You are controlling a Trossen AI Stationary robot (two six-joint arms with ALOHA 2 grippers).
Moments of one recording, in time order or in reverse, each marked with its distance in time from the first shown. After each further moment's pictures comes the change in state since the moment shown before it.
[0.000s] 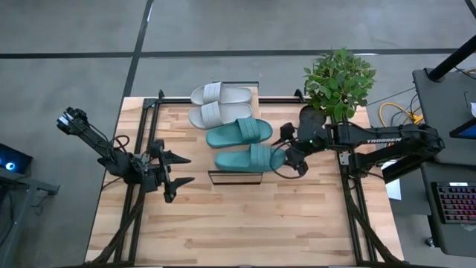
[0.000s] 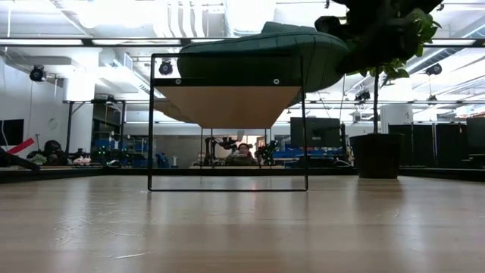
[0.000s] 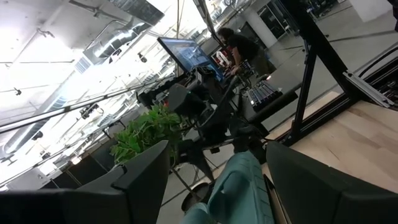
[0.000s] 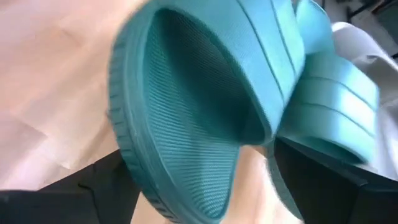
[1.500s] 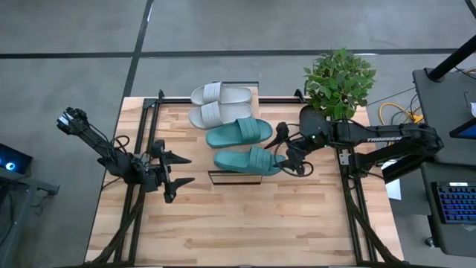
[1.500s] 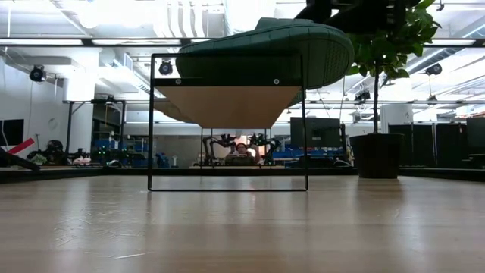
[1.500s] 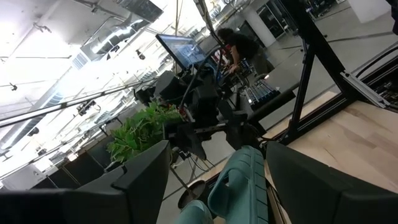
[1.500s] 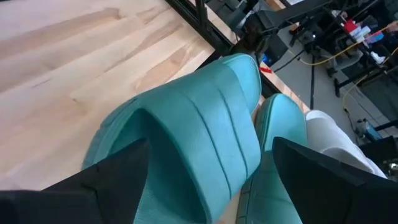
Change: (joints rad) left arm 0.001 0.000 -0.002 -0.012 -0.001 -0.026; right arm 0.001 0.023 0.072 0.126 -0.178 -0.071
